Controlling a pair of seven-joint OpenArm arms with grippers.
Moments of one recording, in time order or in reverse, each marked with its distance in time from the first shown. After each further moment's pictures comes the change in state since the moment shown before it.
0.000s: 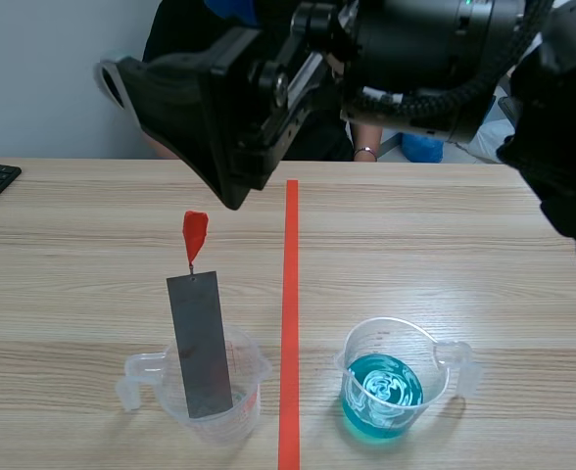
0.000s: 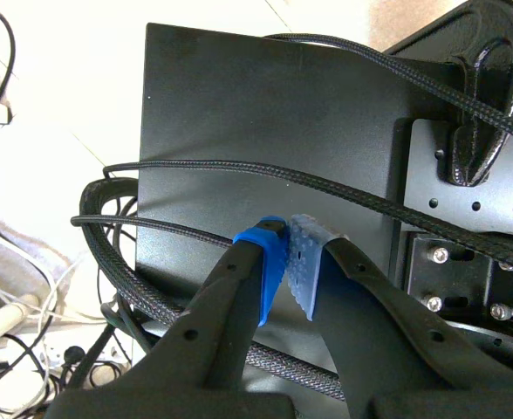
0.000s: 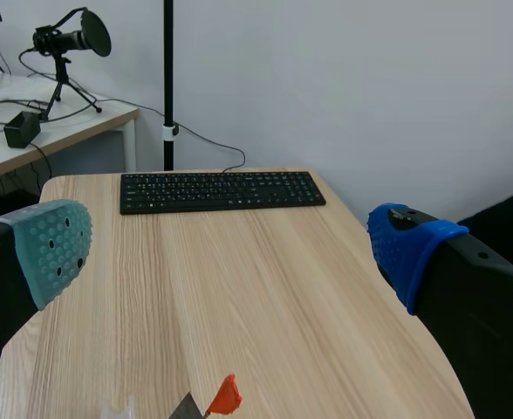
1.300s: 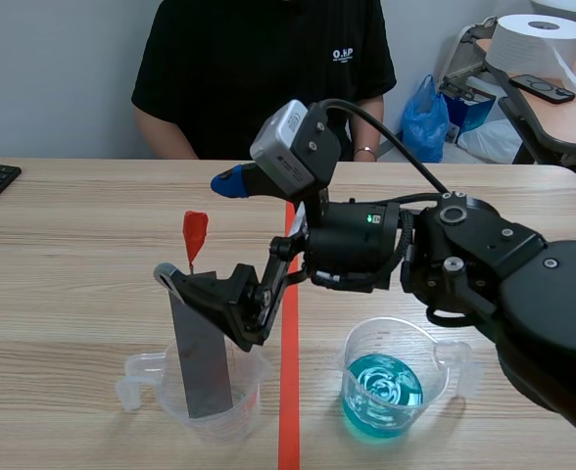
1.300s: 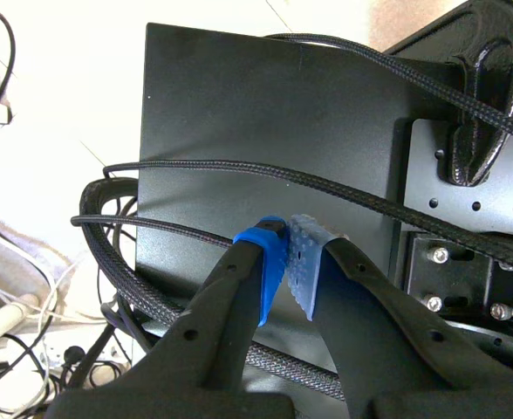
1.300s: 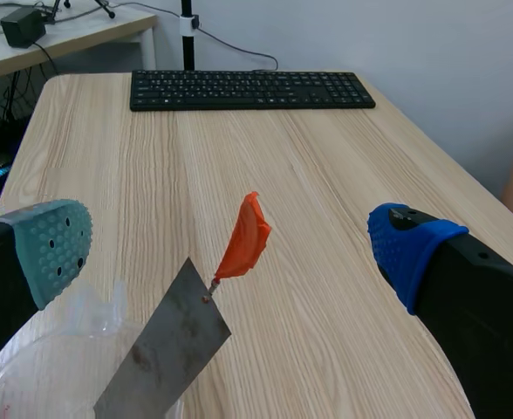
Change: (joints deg) left arm 0.0 0.0 0.0 0.0 0.0 0.0 0.0; right arm 4.9 0.0 -15.1 -33.2 -28.8 -0.1 36.3
